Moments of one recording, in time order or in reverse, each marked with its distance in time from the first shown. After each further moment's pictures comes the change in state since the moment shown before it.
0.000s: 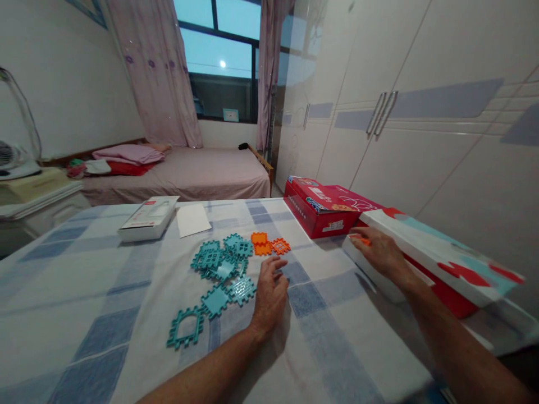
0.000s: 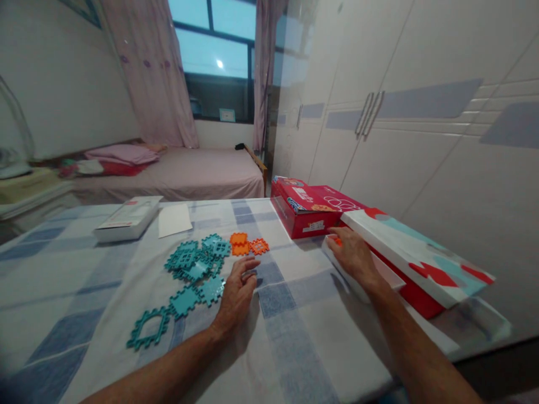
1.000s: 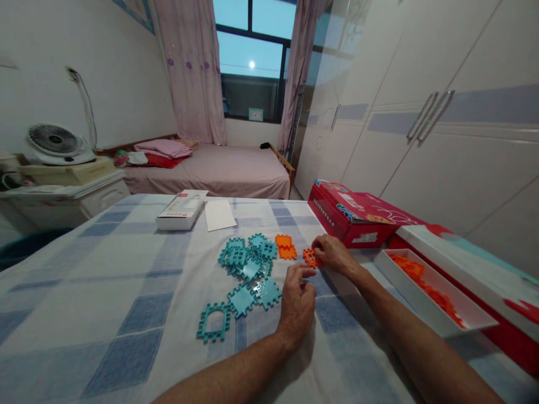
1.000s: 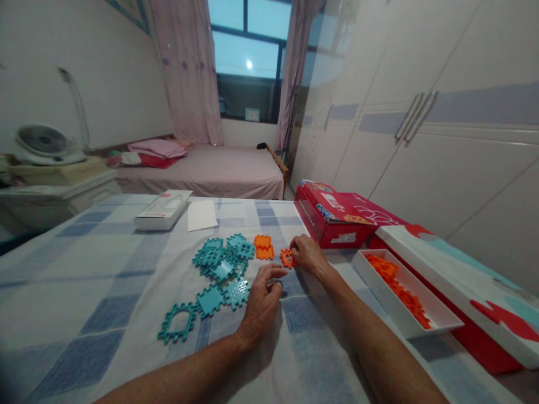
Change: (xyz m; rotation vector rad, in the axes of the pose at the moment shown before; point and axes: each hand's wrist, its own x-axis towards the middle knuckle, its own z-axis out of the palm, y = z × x) left_hand 0.001 0.003 0.001 -0.030 0.006 -0.019; right_hand 0.045 -0.117 0.089 0.054 -0.327 -0.251
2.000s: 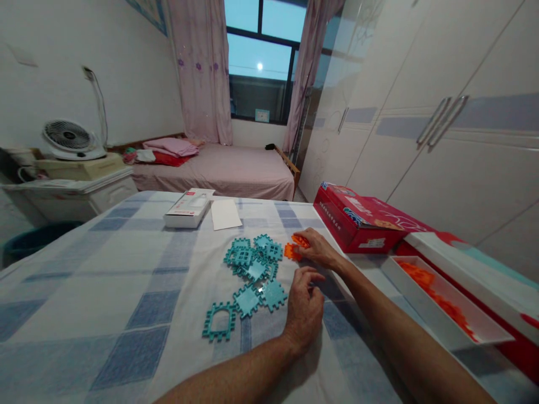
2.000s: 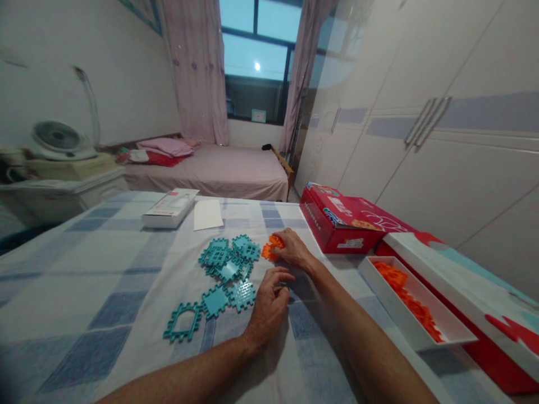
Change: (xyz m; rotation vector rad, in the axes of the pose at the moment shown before) left_hand 0.001 0.000 0.002 0.051 -0.042 0.000; right_hand 0.029 -0.039 0.011 0.120 -0.095 -0.200
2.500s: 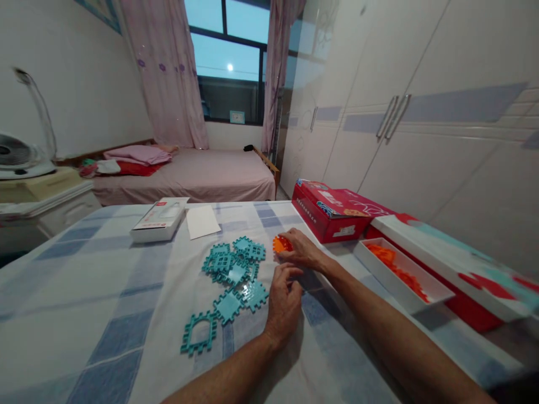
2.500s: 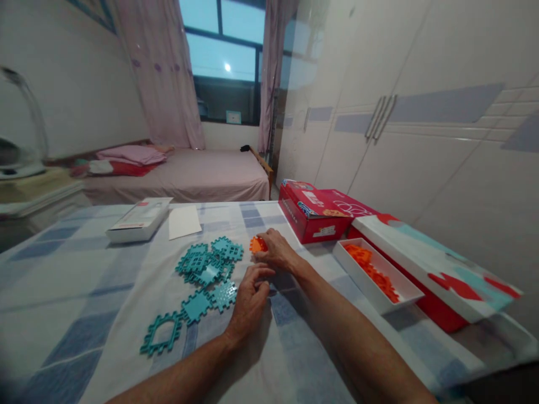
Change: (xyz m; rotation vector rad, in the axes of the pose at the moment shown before) left_hand -0.001 0.000 -0.004 0.037 -0.025 0.033; right_hand -0.025 0.004 0.000 -0.039 0.101 -0.034
